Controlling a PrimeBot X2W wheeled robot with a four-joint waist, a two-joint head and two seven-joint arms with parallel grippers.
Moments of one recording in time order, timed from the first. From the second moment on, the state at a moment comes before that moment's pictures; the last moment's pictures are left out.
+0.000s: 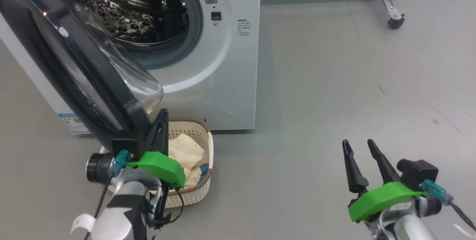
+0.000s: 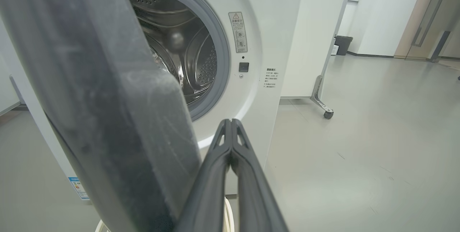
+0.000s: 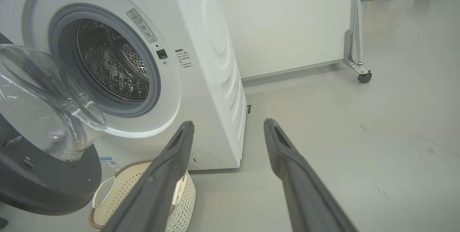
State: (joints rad) left arm -0.47 0.04 -0.35 0.61 -0.30 -0.05 -0.26; right arm -0.07 -0.05 0.16 0.31 0.36 0.13 -0.25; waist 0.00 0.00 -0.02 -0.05
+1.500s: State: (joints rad) left arm -0.40 0.04 -0.27 0.59 -0.29 -0.06 -0.26; right arm -0.07 -0.05 0.19 0.32 0.36 0.13 -0.25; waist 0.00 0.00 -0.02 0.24
